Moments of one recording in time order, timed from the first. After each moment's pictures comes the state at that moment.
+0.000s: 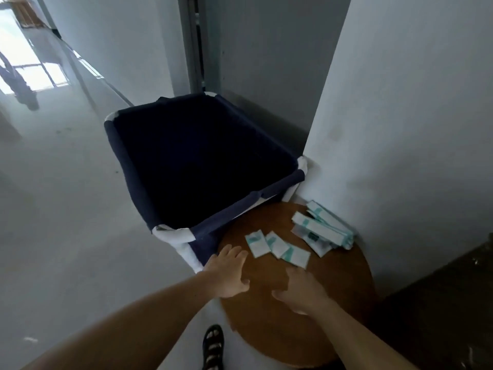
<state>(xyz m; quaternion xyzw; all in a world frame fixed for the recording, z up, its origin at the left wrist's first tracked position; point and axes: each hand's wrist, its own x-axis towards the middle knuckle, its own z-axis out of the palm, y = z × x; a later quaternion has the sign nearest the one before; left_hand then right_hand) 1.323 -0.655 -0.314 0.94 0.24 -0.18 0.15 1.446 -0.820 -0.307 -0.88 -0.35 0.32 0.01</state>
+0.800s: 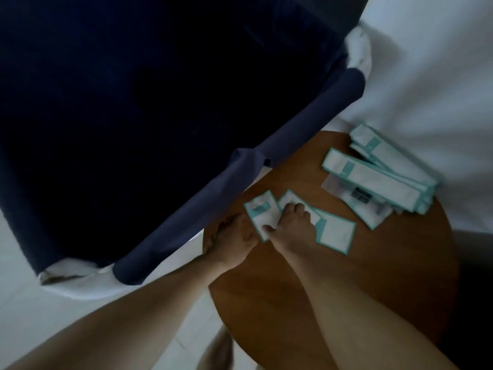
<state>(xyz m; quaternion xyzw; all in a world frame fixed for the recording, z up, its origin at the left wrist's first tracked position) 1.471 -0.544 -0.514 0.84 0.37 -0.20 0.35 1.579 -0.644 -0.547 -0.93 -0.23 0.28 0.06</state>
